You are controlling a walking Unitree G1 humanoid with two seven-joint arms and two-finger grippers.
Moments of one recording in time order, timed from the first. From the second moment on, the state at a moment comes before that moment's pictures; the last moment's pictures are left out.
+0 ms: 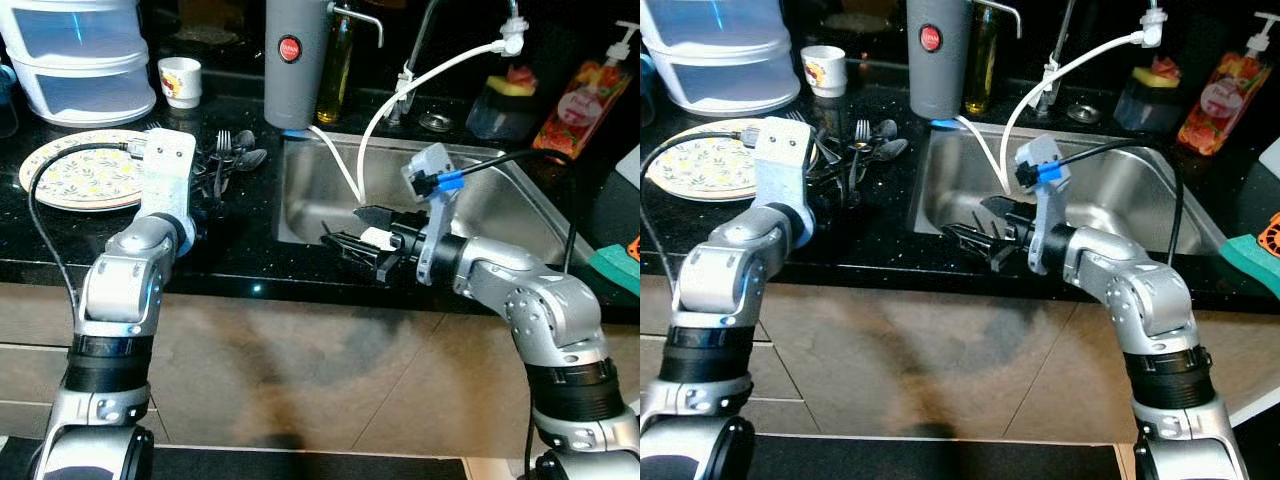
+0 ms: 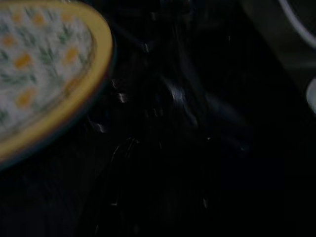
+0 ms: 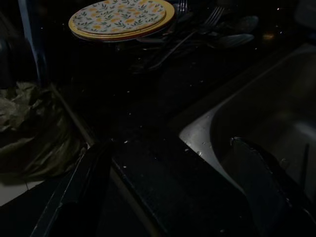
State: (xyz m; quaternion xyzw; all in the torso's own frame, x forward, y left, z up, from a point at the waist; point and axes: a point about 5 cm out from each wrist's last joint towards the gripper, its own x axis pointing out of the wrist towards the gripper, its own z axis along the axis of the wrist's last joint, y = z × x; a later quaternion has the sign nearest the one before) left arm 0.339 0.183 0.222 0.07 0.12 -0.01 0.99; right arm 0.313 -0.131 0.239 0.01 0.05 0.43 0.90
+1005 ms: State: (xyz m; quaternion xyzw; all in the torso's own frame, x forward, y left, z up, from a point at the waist) left arm 0.330 0.213 0.233 0.08 0.11 0.04 0.99; right arm 0.312 -0.129 0.234 0.02 0.05 0.43 0.90
